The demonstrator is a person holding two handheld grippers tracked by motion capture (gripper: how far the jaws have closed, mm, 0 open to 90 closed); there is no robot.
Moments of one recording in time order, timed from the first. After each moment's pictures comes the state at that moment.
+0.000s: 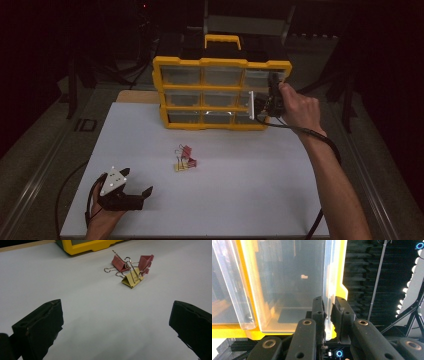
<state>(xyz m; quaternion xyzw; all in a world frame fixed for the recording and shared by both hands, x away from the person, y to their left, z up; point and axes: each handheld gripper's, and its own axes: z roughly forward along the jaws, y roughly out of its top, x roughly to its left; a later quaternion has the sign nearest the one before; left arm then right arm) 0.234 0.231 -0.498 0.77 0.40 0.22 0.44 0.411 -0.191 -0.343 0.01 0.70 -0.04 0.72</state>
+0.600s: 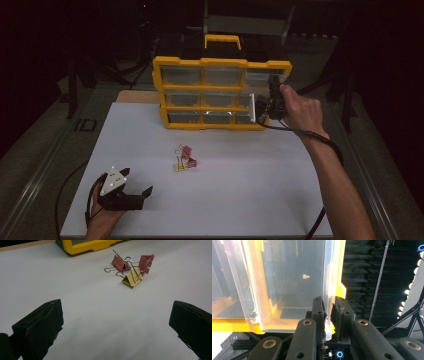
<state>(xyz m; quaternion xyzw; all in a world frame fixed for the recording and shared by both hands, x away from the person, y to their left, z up) 0.234 0.231 -0.498 0.77 0.40 0.22 0.44 0.401 -0.192 -0.340 0.01 0.70 -0.04 0.71</state>
